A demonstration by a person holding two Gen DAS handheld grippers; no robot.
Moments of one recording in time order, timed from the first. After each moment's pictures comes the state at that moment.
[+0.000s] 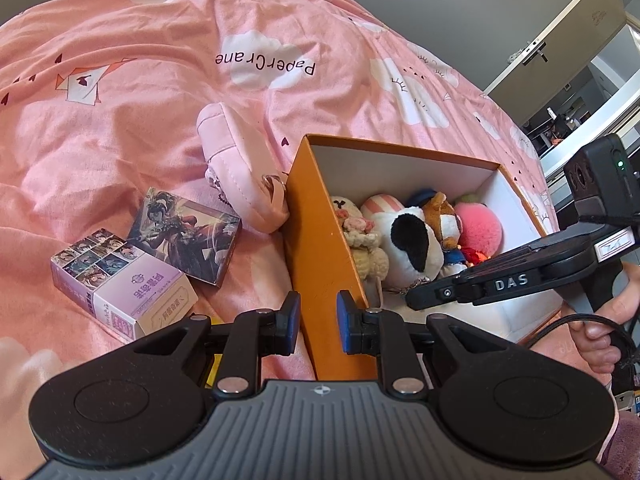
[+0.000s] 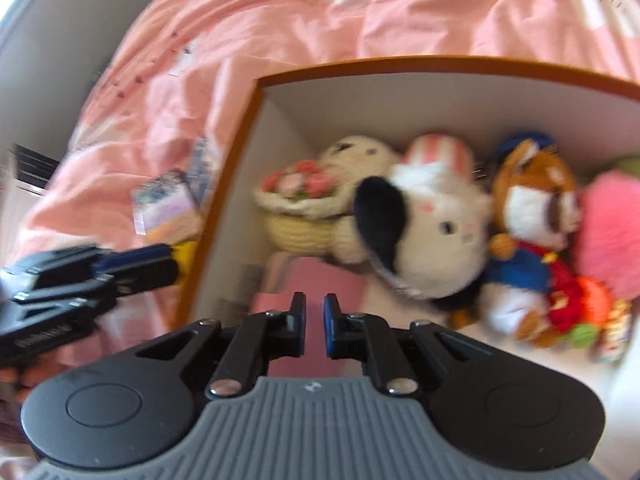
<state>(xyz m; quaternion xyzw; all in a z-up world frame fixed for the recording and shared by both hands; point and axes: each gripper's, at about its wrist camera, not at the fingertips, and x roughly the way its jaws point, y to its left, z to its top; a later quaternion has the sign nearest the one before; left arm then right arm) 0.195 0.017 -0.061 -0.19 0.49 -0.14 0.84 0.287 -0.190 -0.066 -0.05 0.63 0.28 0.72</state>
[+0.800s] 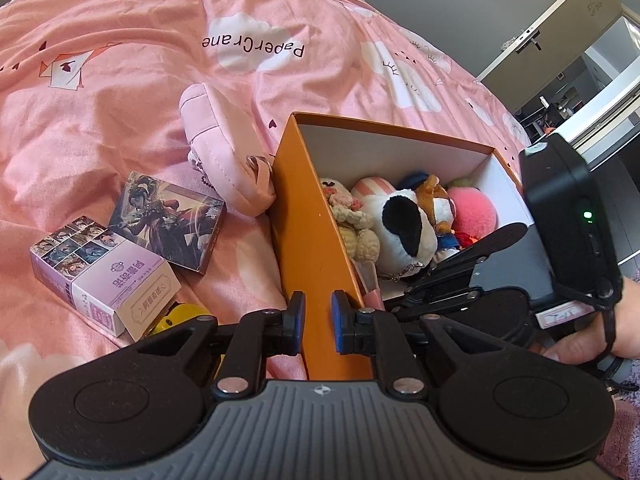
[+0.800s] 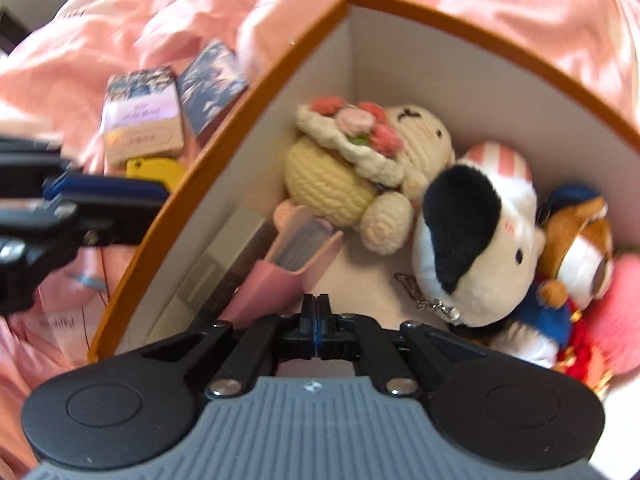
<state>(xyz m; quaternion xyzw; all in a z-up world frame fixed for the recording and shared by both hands) 0.196 0.009 -0.068 -0.19 0.50 -0.15 0.83 0.259 -0.129 -0.092 -0.23 0.60 0.31 0.70</state>
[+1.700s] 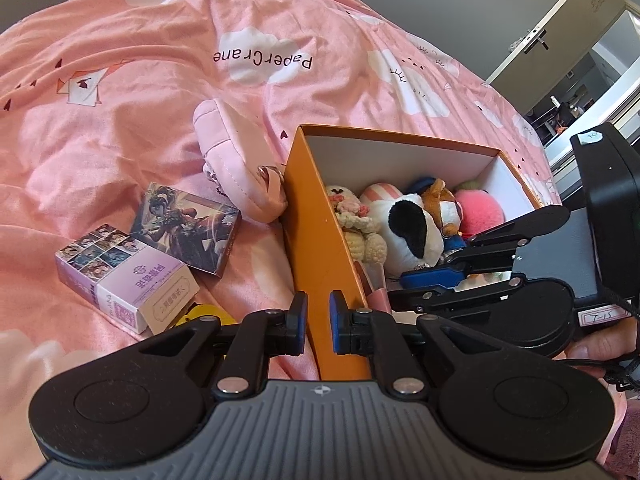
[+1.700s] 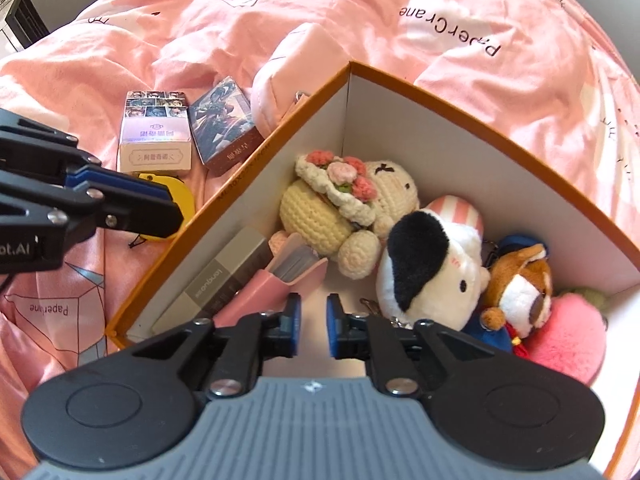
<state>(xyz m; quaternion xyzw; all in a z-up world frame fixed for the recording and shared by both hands) 0.185 0.009 -0.053 -0.16 0.49 -0.13 0.85 0.239 -0.134 -0.061 -0.26 0.53 0.31 0.74</state>
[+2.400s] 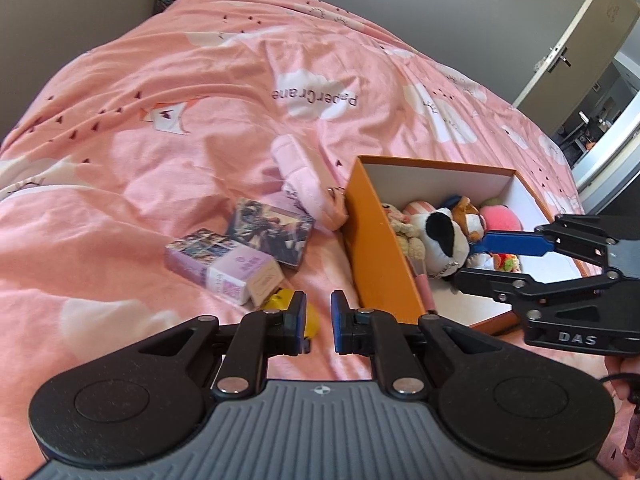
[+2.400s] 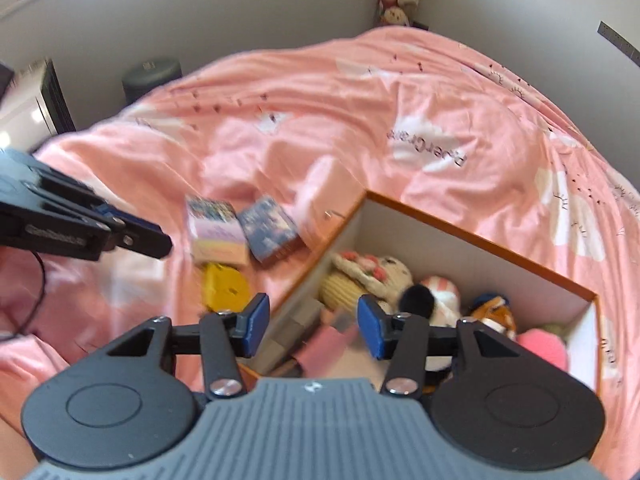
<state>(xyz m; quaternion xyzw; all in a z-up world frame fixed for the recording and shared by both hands) 0.125 0.056 -0.008 -0.14 0.46 -0.06 0.87 0.157 -0.140 0.018 -0.17 0.38 0.35 0.84</state>
